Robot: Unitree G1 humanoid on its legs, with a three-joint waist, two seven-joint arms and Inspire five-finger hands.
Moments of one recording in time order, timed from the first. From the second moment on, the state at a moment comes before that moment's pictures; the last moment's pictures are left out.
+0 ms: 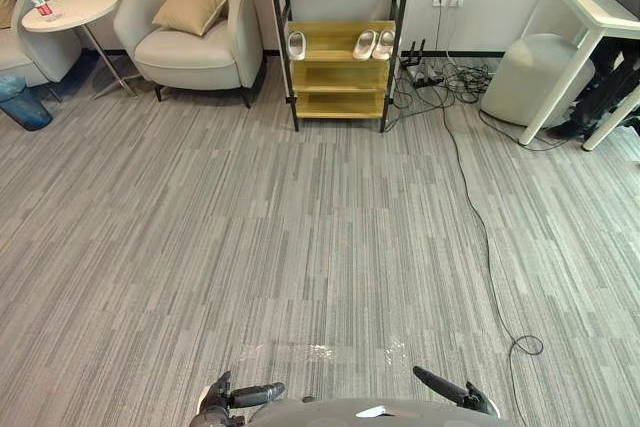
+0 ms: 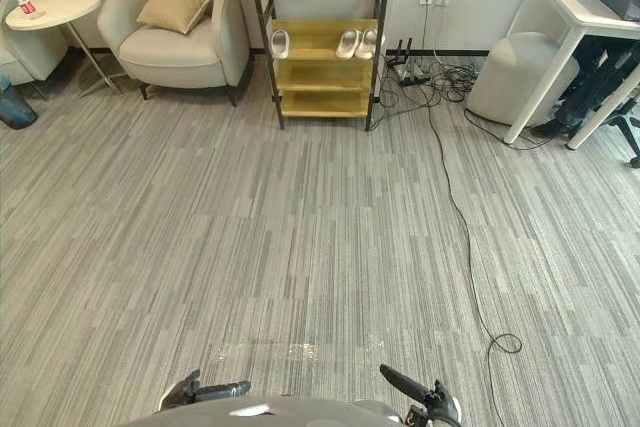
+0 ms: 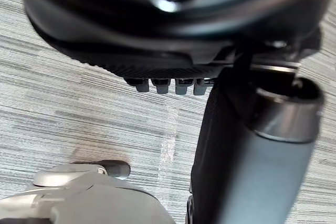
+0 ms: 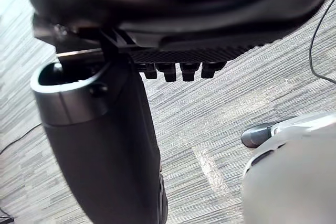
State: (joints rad) left arm 0.15 0.14 0.05 1.10 -0.12 -0.06 0.08; right arm 0.10 -0.07 -0.28 1.12 0.25 -0.05 -0.14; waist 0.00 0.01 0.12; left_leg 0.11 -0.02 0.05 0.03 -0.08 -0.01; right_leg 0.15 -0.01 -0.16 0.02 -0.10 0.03
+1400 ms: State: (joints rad) left arm 0.07 0.11 0.14 1.02 -0.13 -0.08 0.08; right arm 0.02 -0.05 -0.25 1.09 0.20 -0.05 -0.14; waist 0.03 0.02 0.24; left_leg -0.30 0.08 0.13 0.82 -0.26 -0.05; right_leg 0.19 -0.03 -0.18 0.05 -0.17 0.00
